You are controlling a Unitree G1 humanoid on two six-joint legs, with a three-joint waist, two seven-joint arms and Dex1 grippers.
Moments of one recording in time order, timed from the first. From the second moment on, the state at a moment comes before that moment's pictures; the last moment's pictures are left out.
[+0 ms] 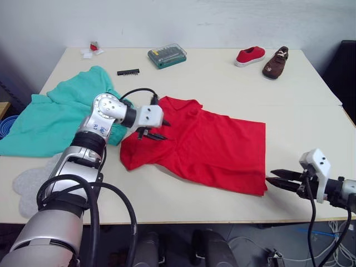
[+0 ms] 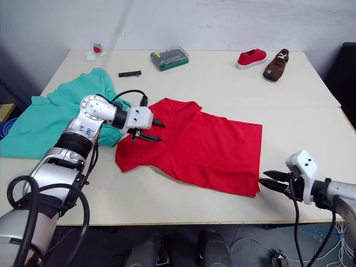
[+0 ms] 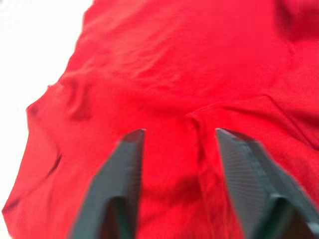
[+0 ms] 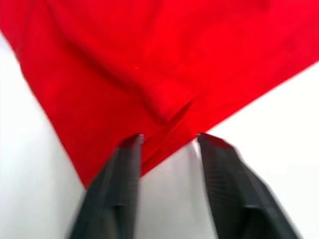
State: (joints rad) left arm -1.11 0.51 -0.19 0.96 0.04 -0.33 -1.25; right arm 0.09 -0.93 -0.37 -0.15 0.55 0.53 1.03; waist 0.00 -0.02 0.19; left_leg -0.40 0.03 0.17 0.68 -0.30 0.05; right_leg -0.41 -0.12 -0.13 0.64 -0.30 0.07
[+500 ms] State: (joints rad) left arm -0.63 0.73 0.11 0.16 -0.30 0.89 -1.05; right arm -0.09 -0.89 -0.31 -0.59 0.69 0.62 0.89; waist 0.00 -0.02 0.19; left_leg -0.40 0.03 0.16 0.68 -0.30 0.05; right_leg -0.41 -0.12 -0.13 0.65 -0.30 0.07
